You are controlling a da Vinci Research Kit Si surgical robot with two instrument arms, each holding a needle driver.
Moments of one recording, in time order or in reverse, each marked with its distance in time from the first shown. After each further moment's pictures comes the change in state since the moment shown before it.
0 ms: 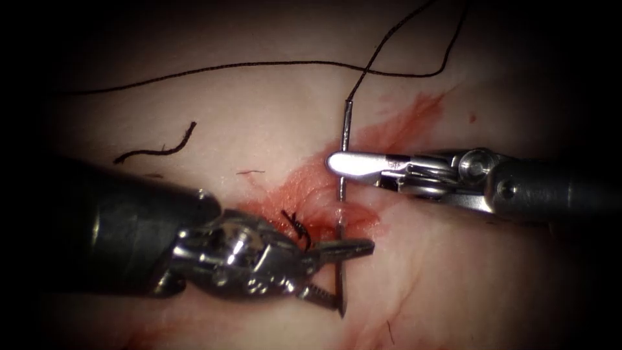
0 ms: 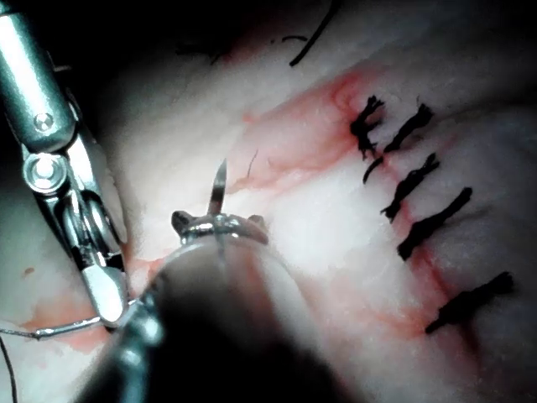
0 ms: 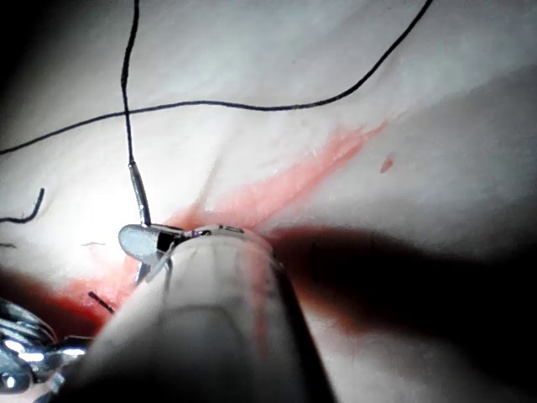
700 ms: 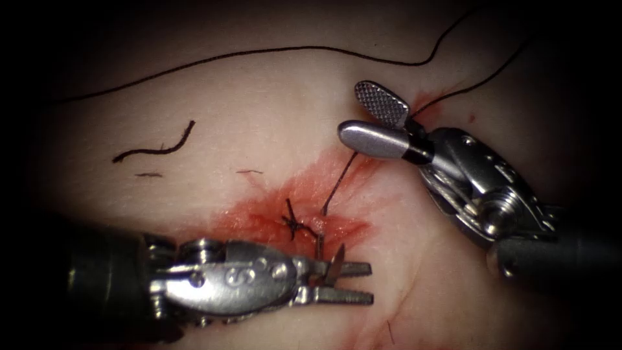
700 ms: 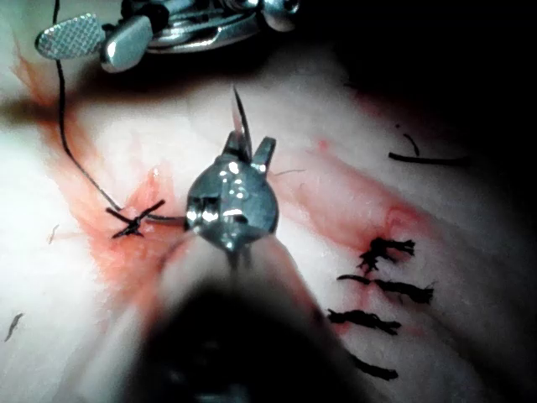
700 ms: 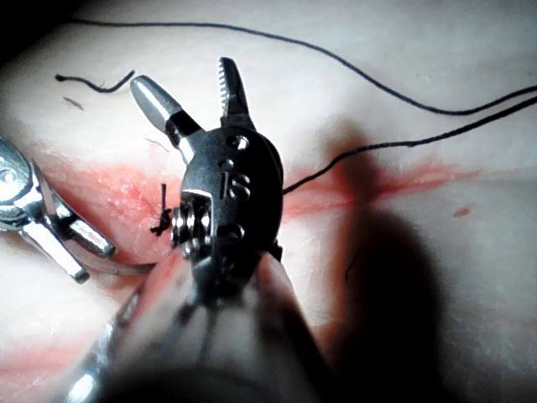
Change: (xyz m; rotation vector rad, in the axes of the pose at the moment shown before) right arm 0.002 -0.007 0.000 -0.169 0.279 -1.009; left arm 0.002 0.000 -0.003 0.004 0.535 -1.070
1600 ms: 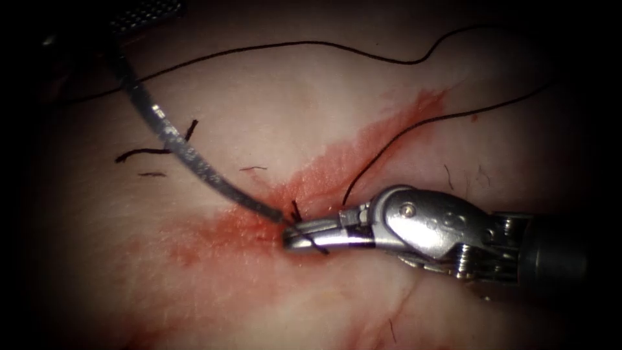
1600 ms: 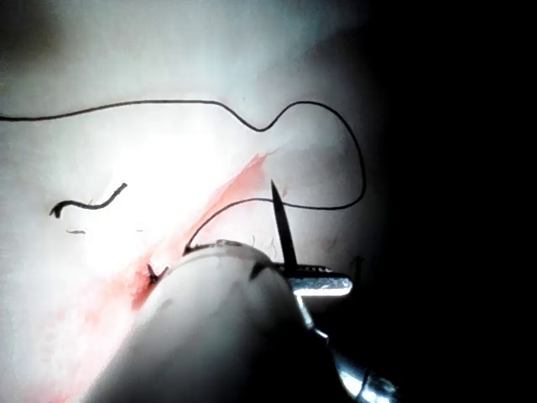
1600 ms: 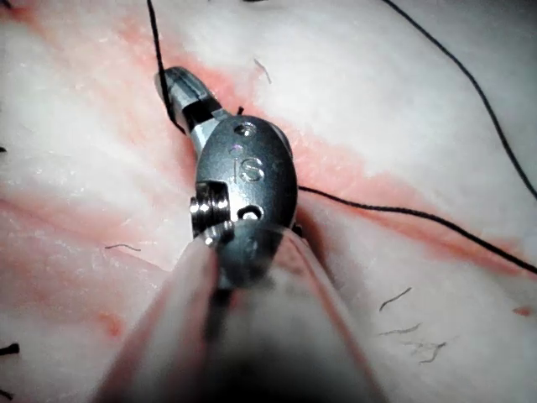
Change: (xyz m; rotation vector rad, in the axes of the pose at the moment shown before) right arm -0.008 -0.005 0.001 0.828 -0.395 -0.383; left arm 0.015 -0.002 -0.018 -0.339 0.797 -1.154
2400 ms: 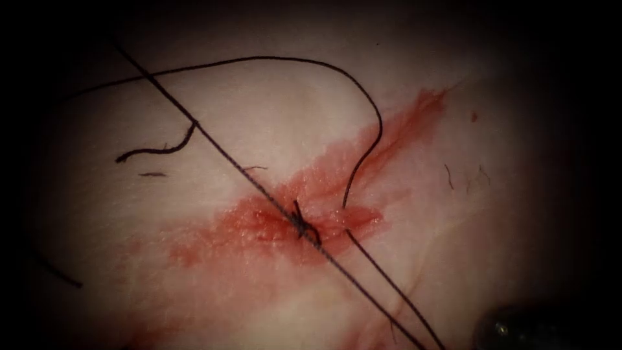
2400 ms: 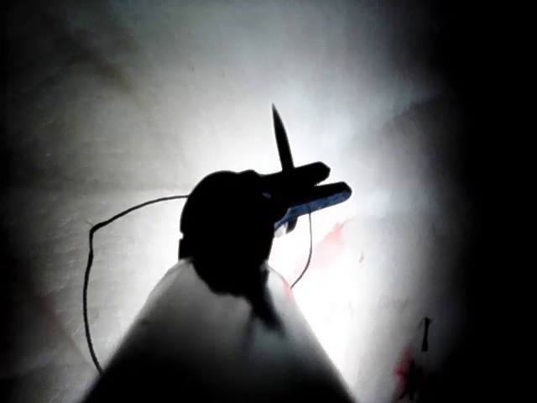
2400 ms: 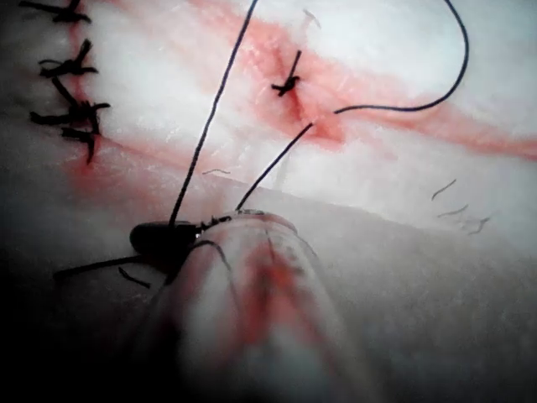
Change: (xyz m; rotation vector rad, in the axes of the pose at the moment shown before) right arm -0.002 -0.015 -0.009 0.286 -0.334 0.731; left arm 0.013 0.007 -0.012 0.253 0.272 0.673
